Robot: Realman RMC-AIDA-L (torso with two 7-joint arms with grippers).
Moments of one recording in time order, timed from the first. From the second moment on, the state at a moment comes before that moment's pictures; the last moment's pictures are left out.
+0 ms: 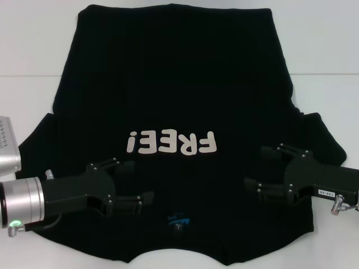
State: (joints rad) left arm -0.49 -2.10 0.62 0.54 2.05 1.47 -1.17; right arm 0.50 2.09 -0.71 -0.52 -1.93 -1.38 1.06
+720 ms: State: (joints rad) left arm -0.52 -2.05 0.52 0.53 2.02 1.48 -1.56; right arm 0.50 2.09 -0.71 -0.52 -1.92 -1.38 1.06
